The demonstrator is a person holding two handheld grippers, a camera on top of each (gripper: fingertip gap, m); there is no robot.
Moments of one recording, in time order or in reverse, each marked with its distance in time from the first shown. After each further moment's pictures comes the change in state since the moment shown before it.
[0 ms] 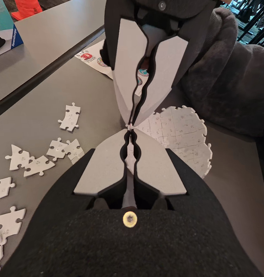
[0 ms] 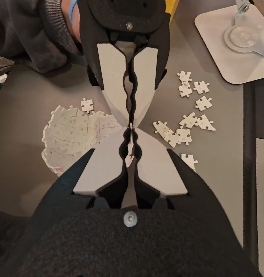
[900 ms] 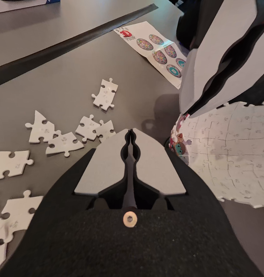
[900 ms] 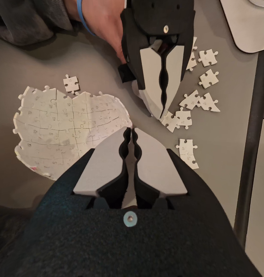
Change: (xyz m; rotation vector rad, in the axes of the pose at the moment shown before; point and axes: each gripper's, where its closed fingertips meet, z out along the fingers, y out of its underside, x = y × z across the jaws) left arm -0.070 0.040 0.021 0.004 -0.098 -0.155; right arm 0.010 0.027 0.012 -0.181 0.033 0.011
